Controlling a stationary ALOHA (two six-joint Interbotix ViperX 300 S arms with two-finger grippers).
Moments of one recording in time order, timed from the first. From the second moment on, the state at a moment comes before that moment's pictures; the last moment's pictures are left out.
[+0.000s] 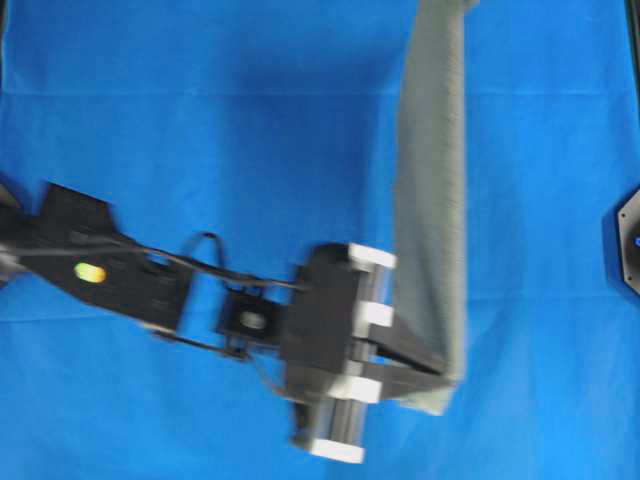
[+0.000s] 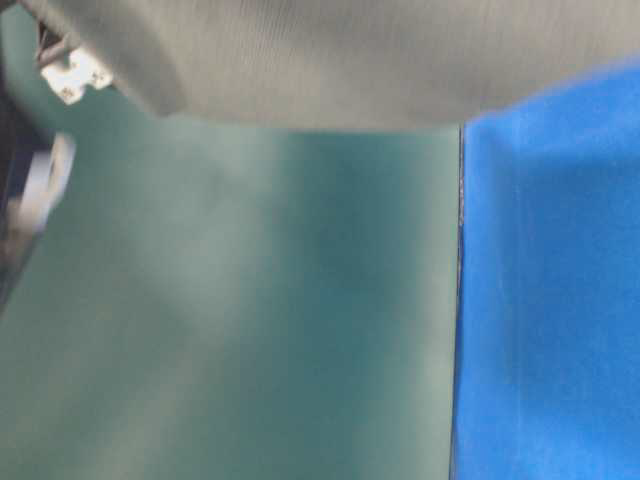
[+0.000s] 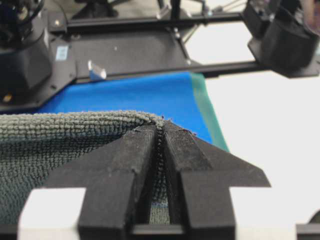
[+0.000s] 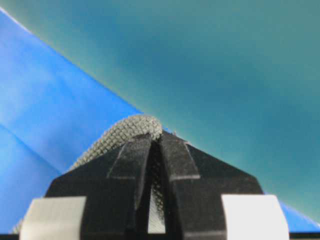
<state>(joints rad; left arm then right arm) -0.29 0.13 0.12 -0.02 -0.02 -0.05 -0.54 -0.41 0.49 -0.59 0.54 0.84</state>
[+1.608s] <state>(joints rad) -0.37 0.11 0.61 -0.04 -0.16 -0.41 -0.36 0.07 0.41 -0.54 0.32 0.39</state>
